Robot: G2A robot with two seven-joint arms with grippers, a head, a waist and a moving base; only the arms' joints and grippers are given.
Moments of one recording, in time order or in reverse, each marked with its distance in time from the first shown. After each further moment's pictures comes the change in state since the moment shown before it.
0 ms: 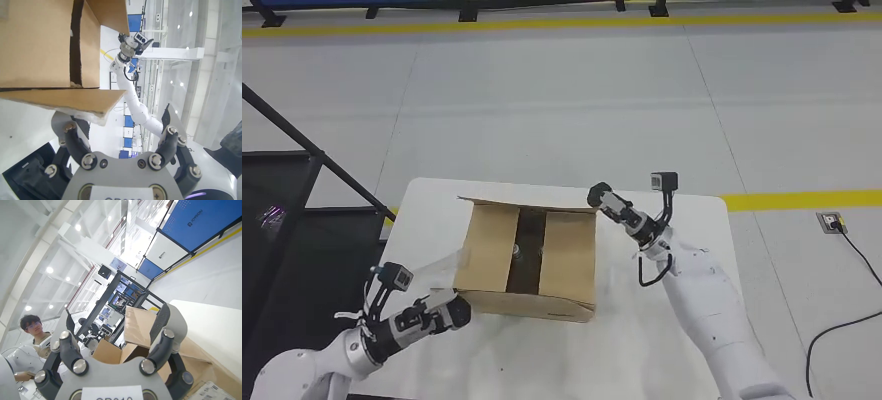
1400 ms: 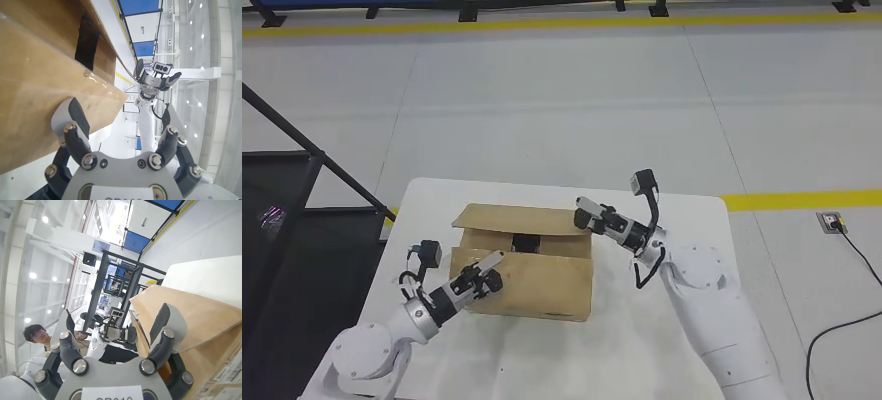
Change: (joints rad) left arm -0.190 -0.031 0.286 0.024 0.239 0.102 0.374; right arm -0.179 0.089 -0.074 -0.490 -0.040 0.659 0.009
